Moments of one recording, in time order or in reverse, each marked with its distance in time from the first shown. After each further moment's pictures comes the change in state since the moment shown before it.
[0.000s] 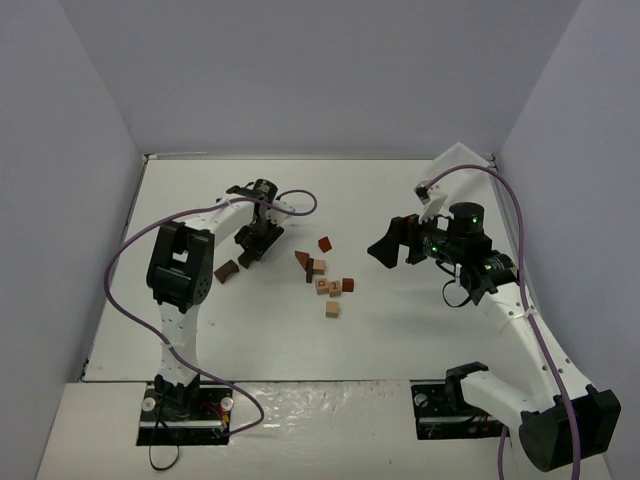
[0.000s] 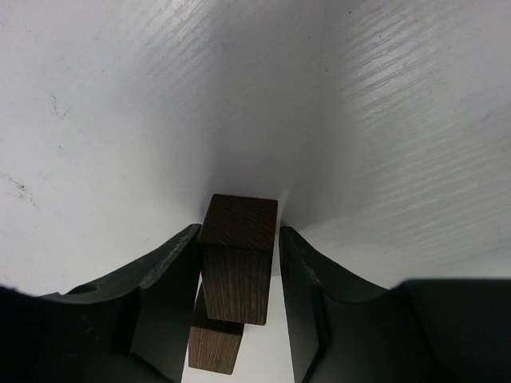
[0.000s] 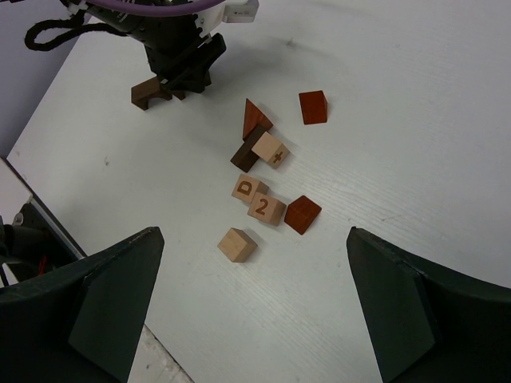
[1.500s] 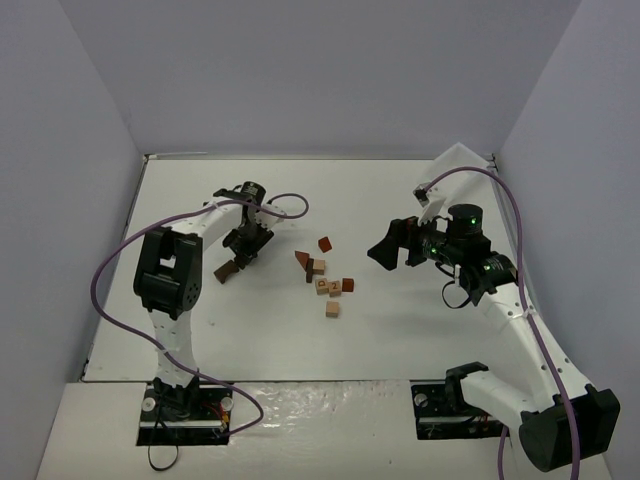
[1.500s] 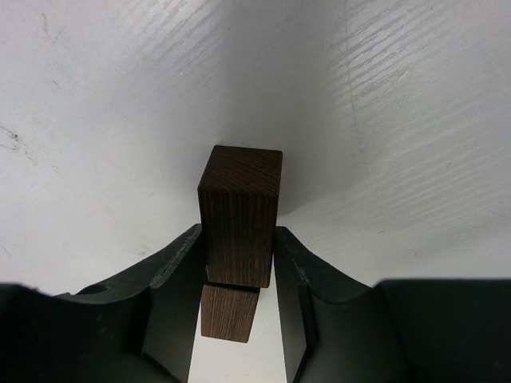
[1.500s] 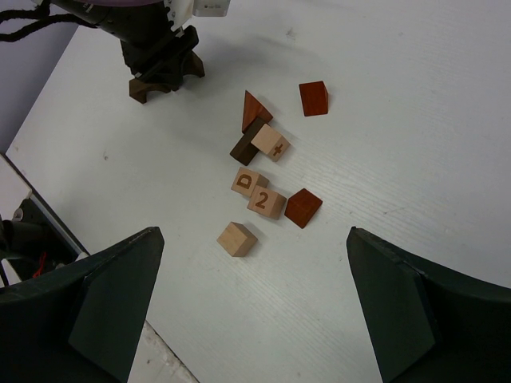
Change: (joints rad) left arm 0.046 -0.089 -0.097 -0.005 0.024 0.071; right arm 0.000 0.000 -0.014 -0.007 -0.003 -0.001
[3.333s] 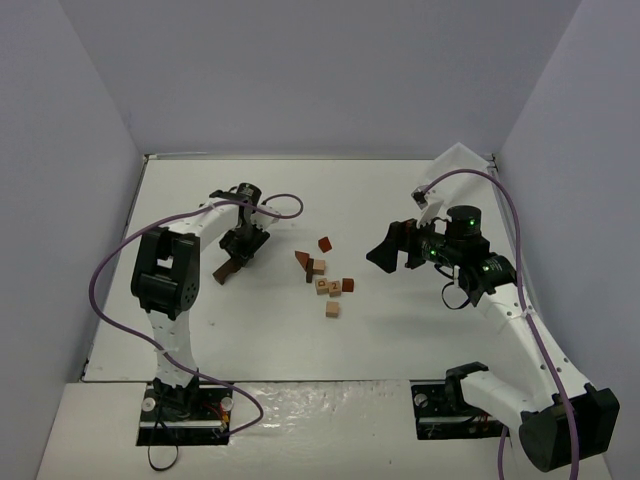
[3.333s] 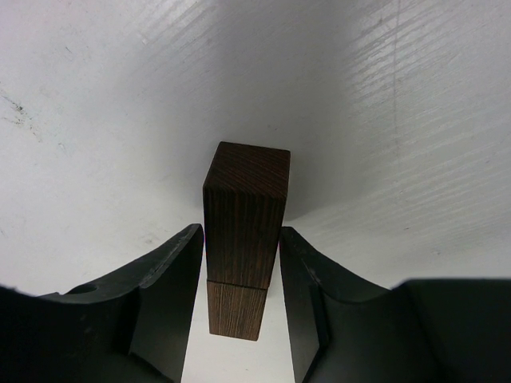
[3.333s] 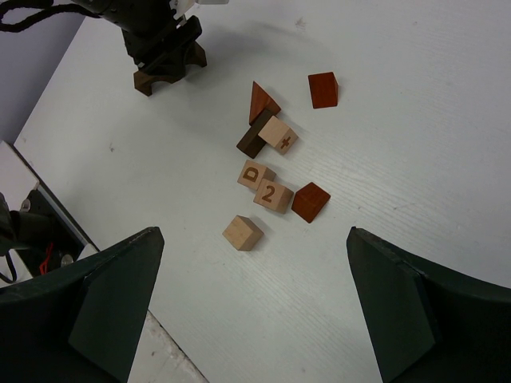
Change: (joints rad) left arm 0.021 -0.009 -0.027 0.008 -0.027 -0.018; right arm 0.000 0.000 -0.014 -0.001 -0.027 0.000
